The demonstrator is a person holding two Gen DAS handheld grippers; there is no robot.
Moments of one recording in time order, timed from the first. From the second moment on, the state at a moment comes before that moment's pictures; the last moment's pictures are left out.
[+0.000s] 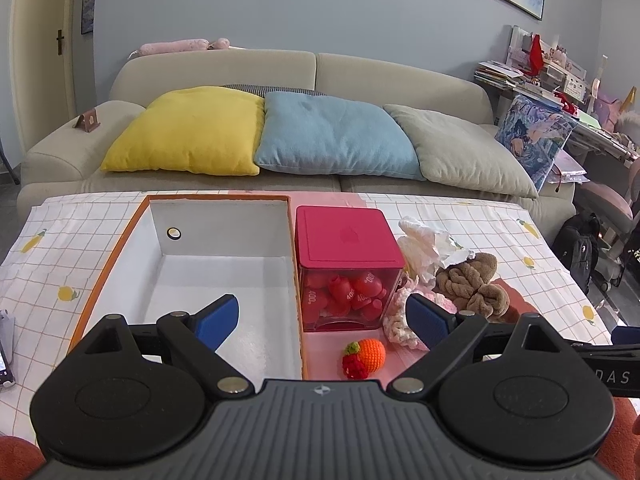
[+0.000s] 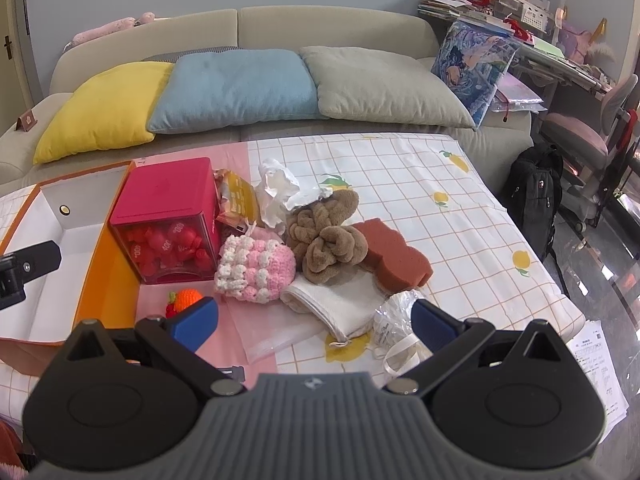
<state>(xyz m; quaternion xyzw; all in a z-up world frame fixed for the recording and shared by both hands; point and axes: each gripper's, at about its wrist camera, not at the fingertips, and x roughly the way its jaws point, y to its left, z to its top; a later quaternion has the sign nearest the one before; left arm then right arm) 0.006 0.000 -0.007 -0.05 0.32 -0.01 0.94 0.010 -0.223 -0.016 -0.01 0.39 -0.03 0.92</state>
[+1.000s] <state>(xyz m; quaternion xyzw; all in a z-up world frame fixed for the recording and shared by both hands) 0.093 -0.056 -0.102 0.11 0.46 -0.13 0.87 0.083 -0.228 -0.090 -0.05 0.41 0.16 0.90</state>
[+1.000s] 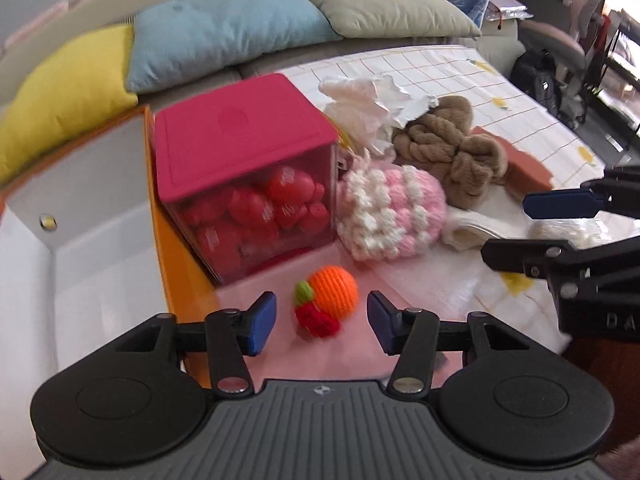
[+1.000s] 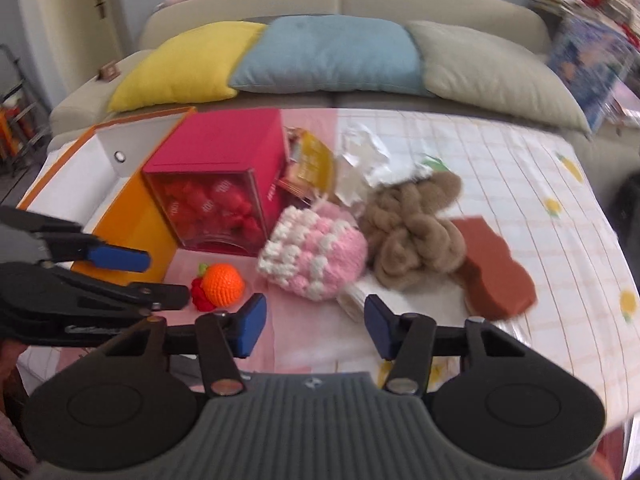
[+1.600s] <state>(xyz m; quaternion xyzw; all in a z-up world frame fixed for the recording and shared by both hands) 0.123 -0.086 -0.144 0.22 0.49 -0.15 0.83 0.138 -0.199 -0.125 -0.32 0.36 0.32 0.82</state>
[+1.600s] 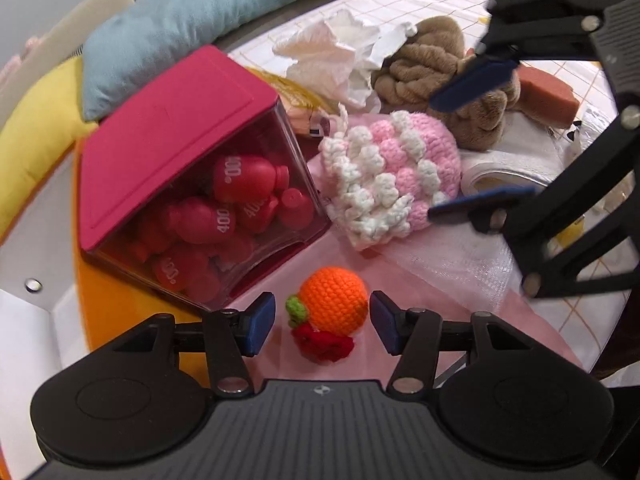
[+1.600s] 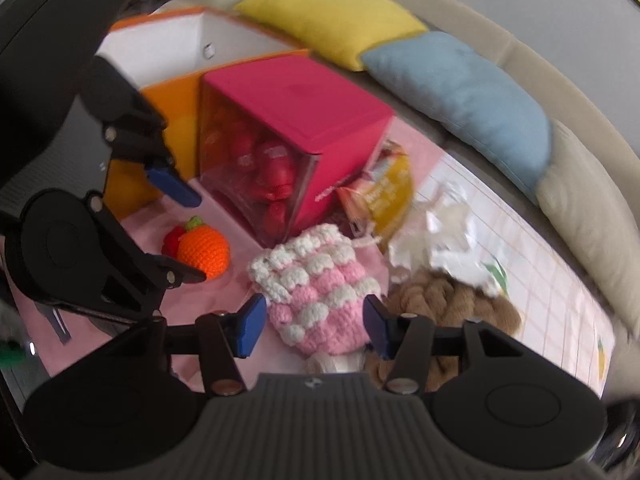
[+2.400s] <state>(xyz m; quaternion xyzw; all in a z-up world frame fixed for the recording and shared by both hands) 0.131 -0.088 -0.152 0.20 0.51 -0.14 0.82 0.173 -0.181 -0.156 -0.34 0.39 0.35 0.78</state>
